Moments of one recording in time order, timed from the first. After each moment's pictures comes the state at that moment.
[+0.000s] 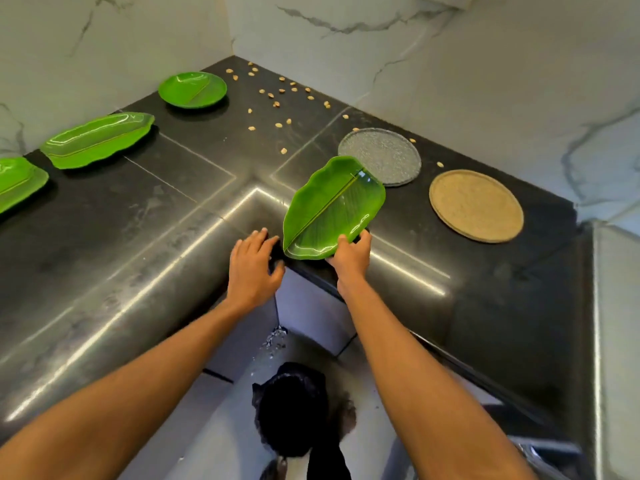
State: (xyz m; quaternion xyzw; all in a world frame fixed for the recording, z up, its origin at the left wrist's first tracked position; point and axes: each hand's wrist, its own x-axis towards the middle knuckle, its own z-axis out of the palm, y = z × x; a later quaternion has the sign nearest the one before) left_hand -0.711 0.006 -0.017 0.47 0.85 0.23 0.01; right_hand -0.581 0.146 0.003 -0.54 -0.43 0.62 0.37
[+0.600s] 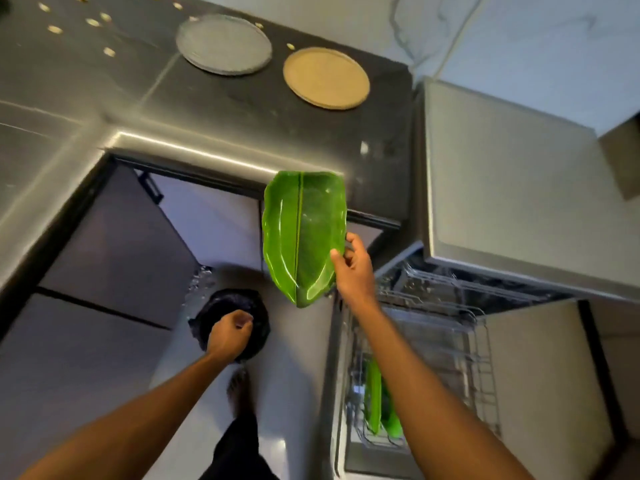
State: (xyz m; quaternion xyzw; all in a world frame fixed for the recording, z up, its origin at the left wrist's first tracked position) left_hand -0.472 -0.170 -0.163 0.37 0.80 0.22 0.42; right_hand -0.261 -0.036 0.000 -0.59 -0.54 0.47 0.37
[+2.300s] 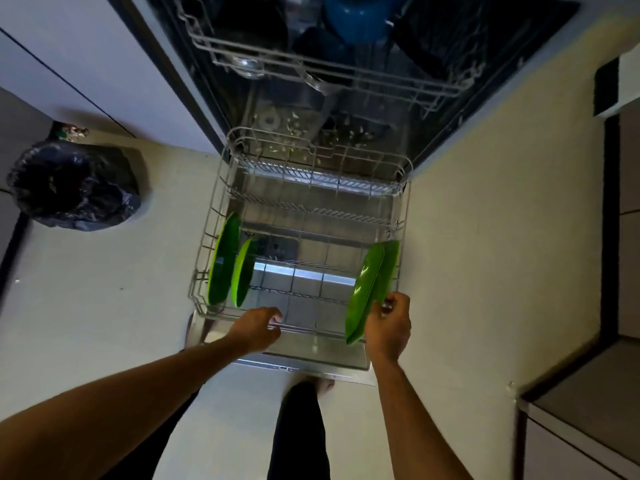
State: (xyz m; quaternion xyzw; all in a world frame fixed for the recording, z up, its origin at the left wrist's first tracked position) left_hand 0.130 -0.297 -0.358 0.53 0.68 -0.10 0.50; right_hand 0.384 -0.249 -0.330 -0.83 -0.36 0.35 0.23
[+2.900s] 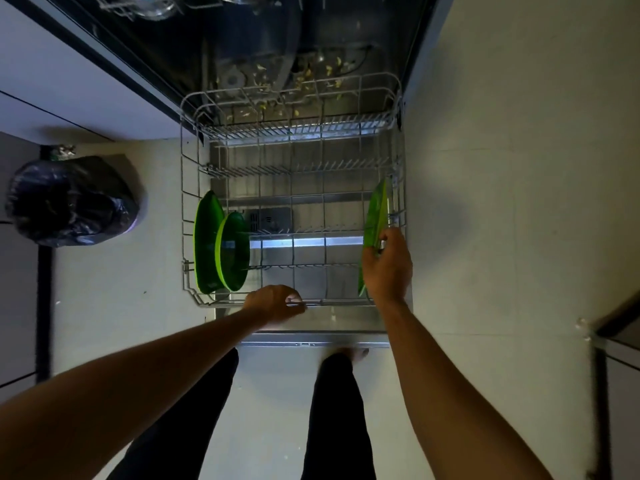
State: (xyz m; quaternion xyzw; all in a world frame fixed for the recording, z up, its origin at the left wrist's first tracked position) left_hand 0.177 -0.282 -0.406 0.58 0.63 -0.26 0.45; right_hand 0.407 -0.234 -0.421 -0.78 -0.49 0.31 0.22
